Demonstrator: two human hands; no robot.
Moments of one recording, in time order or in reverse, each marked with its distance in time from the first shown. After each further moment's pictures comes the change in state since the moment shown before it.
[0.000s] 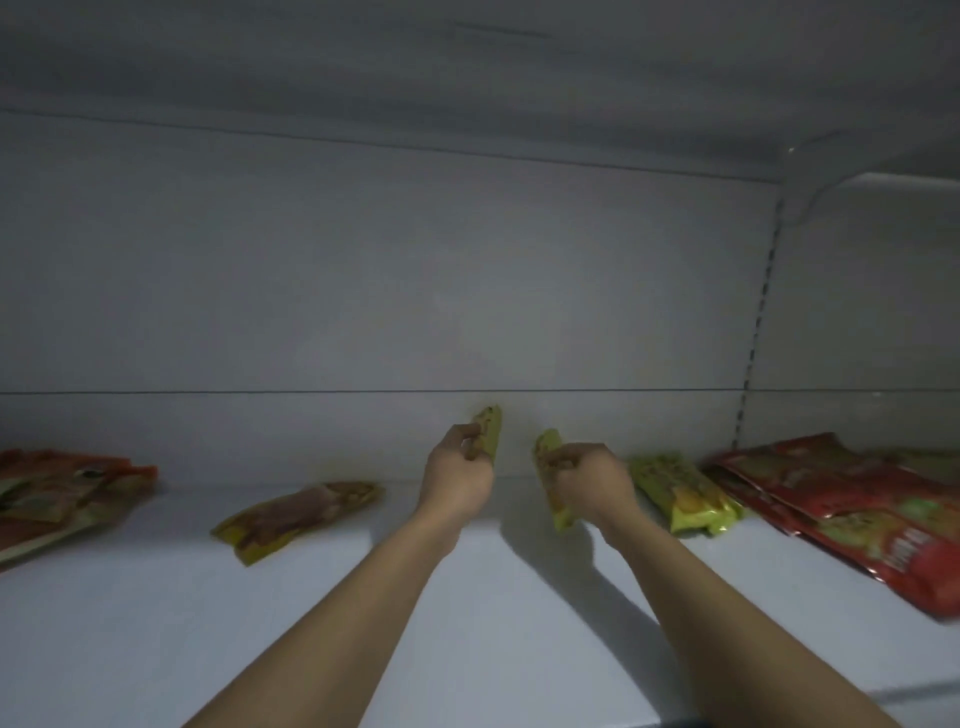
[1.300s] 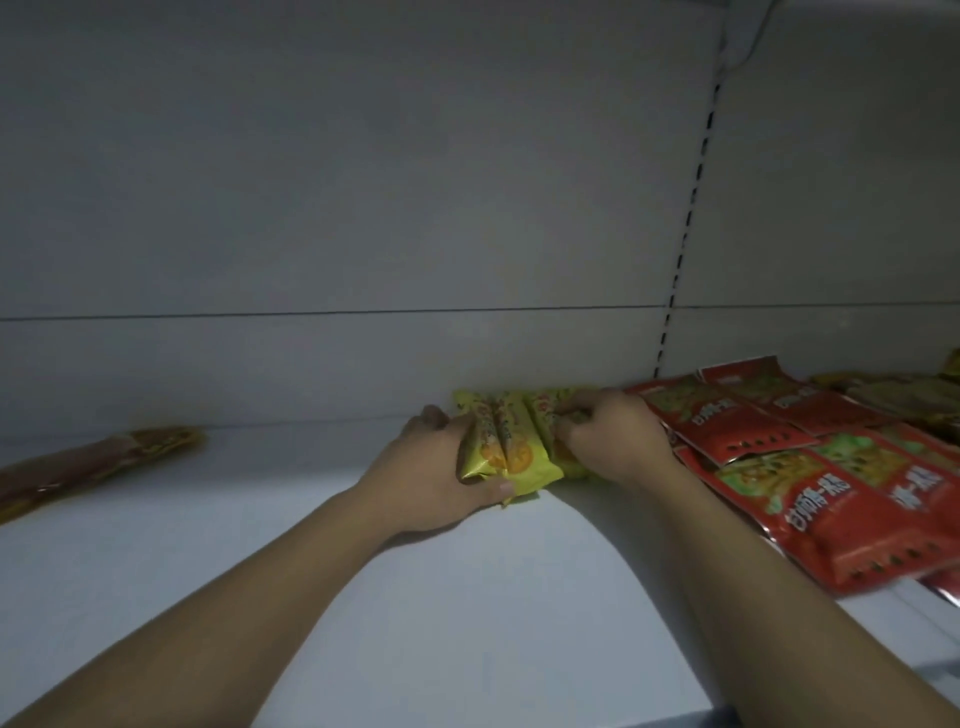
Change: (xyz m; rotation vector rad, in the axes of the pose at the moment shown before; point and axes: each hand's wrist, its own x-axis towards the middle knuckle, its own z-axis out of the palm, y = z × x) left_hand -0.011 -0.013 0.141 0.800 -0.460 0.329; right_hand 0.071 0.160 -0.104 -0.302 0.051 -0.110
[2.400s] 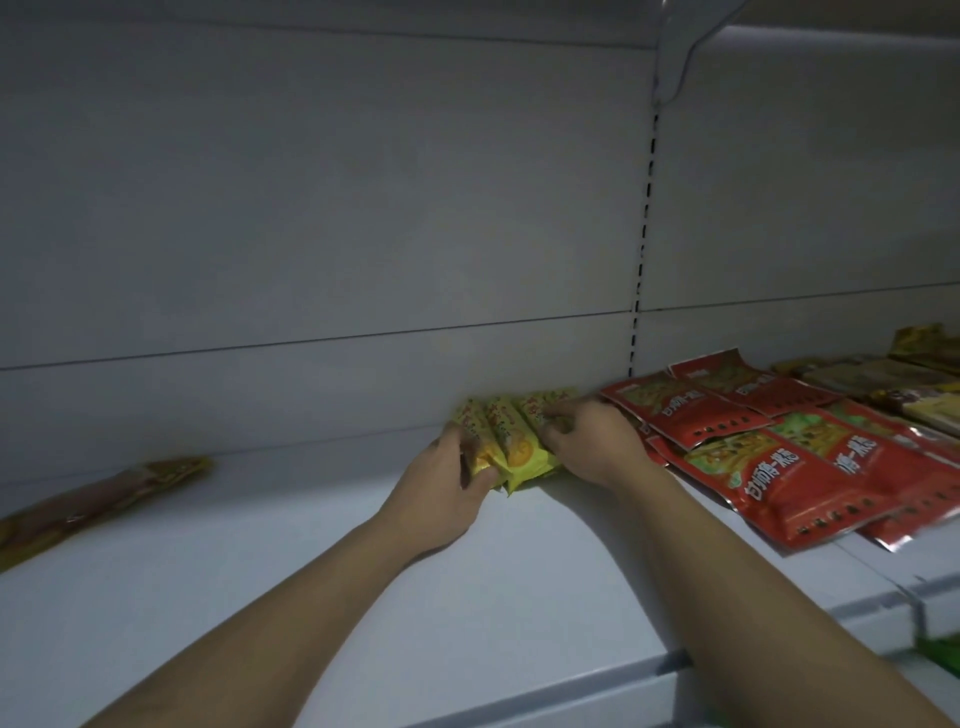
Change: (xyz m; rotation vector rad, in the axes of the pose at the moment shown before) left_hand -0.015 0.019 0.015 -0.259 0.111 -0.025; right_hand -0.016 0.004 -0.002 0.030 -0.060 -0.010
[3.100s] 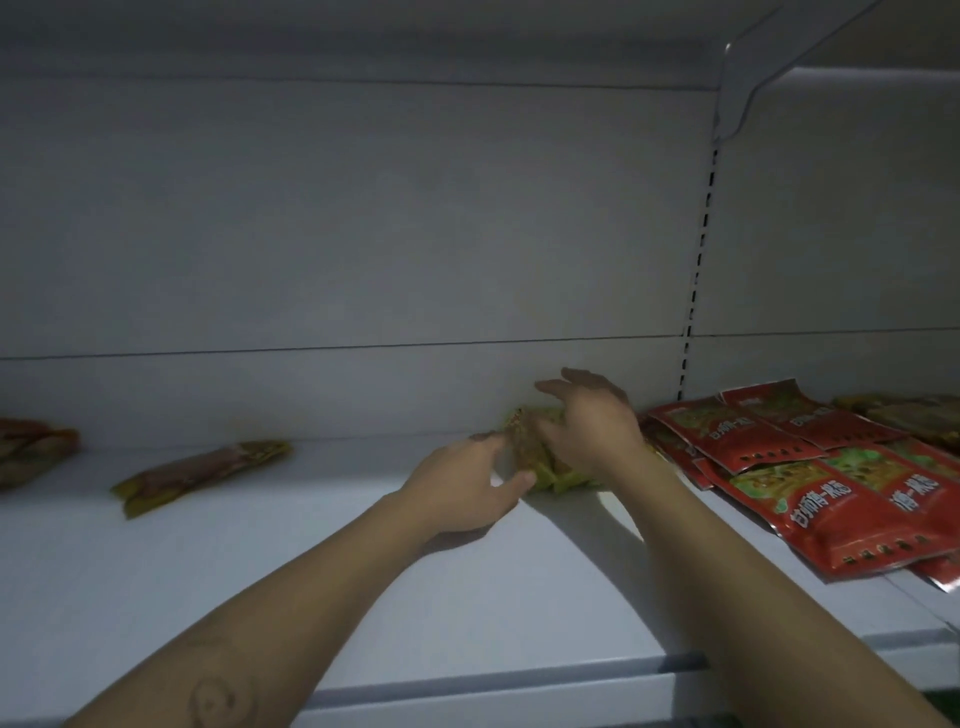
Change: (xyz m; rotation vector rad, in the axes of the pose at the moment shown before) left_hand -0.011 0.008 -0.032 0.331 -0.093 0.068; right_hand -0.004 -0.058 -0.009 -0.204 0.068 -0.240
